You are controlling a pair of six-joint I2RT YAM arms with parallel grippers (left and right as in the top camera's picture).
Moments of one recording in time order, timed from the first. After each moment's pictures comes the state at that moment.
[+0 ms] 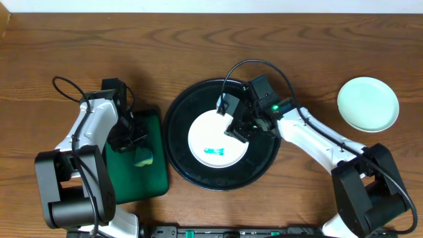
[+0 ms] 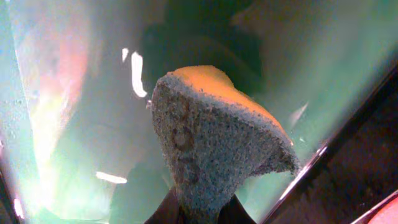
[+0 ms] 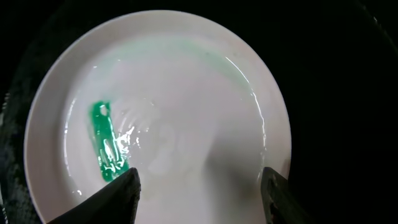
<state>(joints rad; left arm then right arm) 0.13 1.73 1.05 -1.00 0.09 -0.35 0.52 1.76 1.09 -0.45 -0.41 -0.53</state>
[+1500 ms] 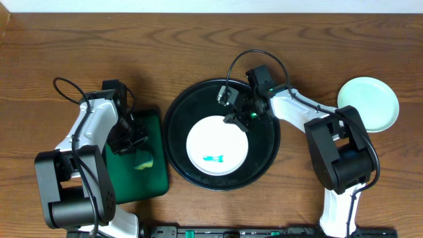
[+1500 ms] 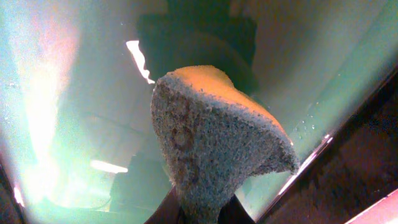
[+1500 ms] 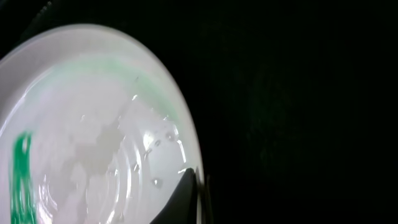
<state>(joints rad) 0.13 1.73 1.05 -1.04 0.10 -0.35 0.42 2.08 1.26 -0.42 -0.64 -0.57</state>
